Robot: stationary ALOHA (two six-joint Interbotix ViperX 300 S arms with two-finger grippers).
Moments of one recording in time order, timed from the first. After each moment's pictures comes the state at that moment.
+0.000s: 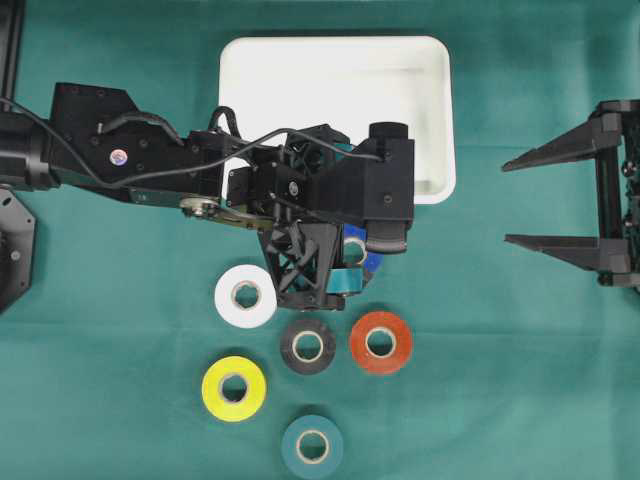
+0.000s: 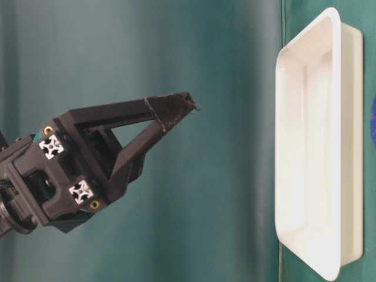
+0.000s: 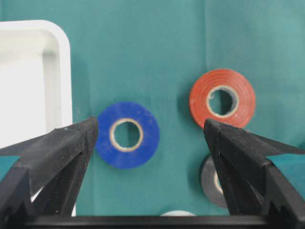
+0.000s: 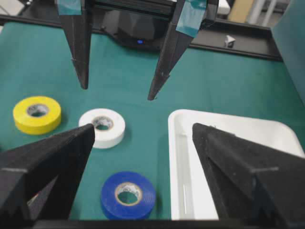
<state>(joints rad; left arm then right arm) -0.03 0.05 0.09 0.00 0.74 0.00 0.00 -0.85 1.10 -0.02 -0.13 0.03</state>
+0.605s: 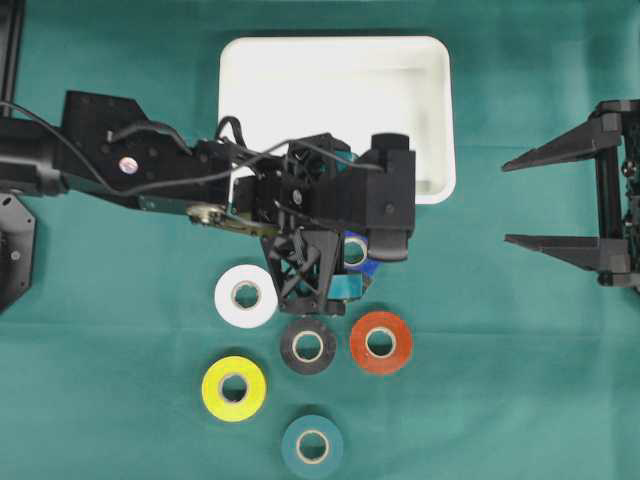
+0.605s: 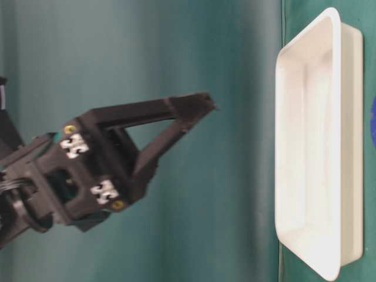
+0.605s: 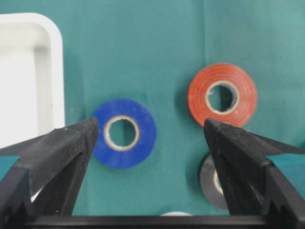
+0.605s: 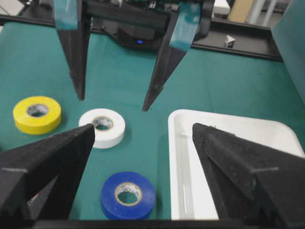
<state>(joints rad) -0.04 0.07 0.12 0.00 0.70 0.00 0.00 -0.85 1.10 -0.02 -0.13 0.03</state>
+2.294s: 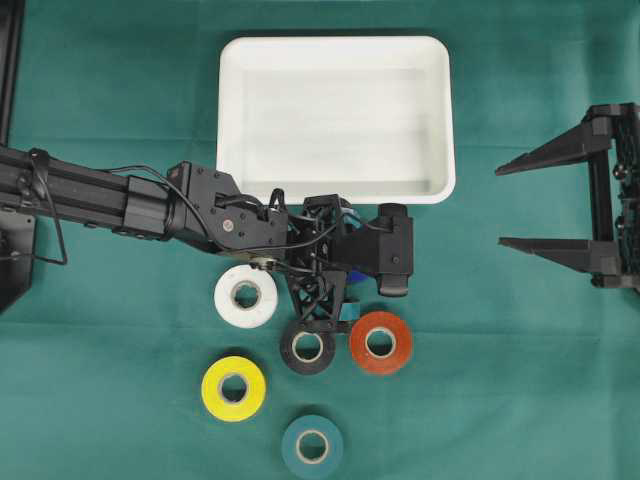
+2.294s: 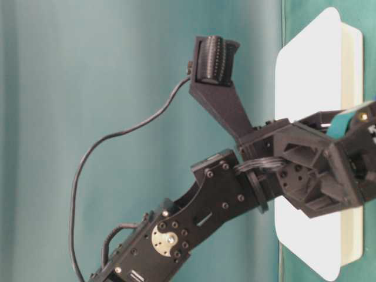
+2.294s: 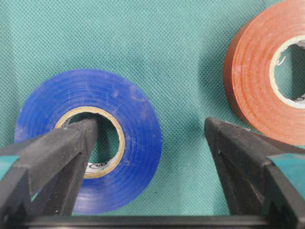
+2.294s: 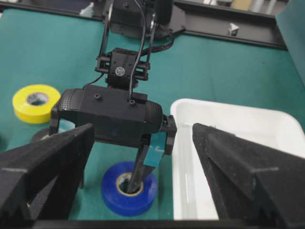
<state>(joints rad) -0.04 0.36 0.27 0.00 0.39 -0.02 0.00 -0.83 1.10 -0.02 -0.12 0.02</state>
